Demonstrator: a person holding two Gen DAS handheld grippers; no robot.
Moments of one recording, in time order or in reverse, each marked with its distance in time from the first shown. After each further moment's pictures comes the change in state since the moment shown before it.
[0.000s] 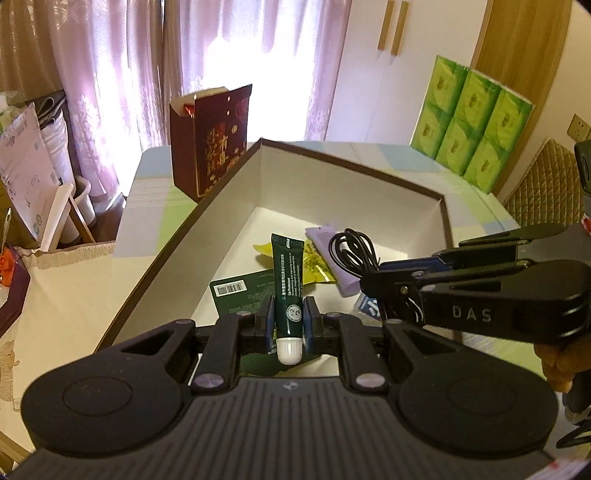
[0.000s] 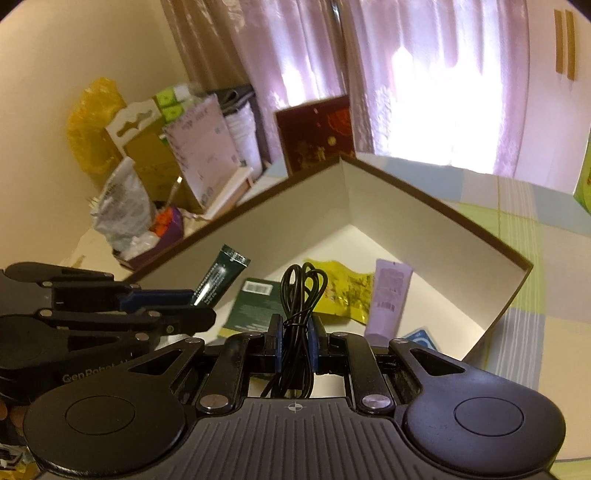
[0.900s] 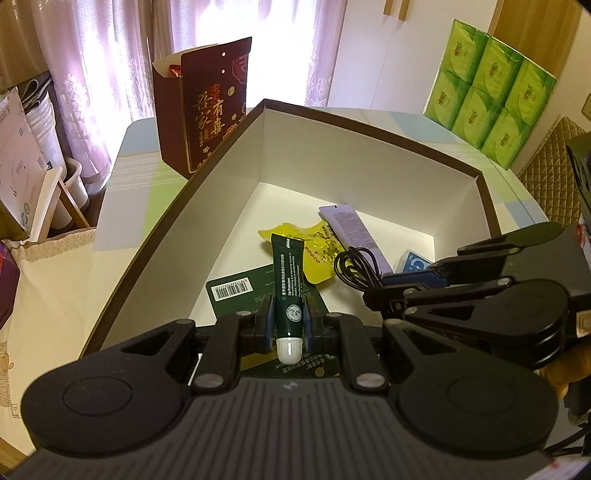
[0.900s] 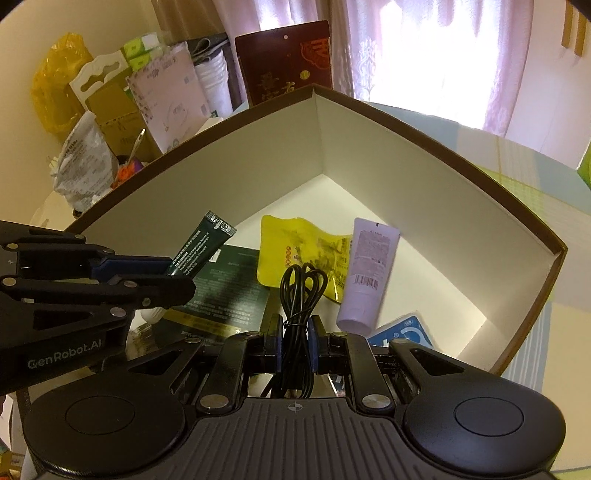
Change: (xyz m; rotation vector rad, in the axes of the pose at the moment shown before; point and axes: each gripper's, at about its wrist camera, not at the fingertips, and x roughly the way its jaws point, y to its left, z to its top) left arm 0.052 0.010 0.012 0.013 0.094 -0.002; right arm 0.058 -0.016 0.000 -0.010 0.154 -0.087
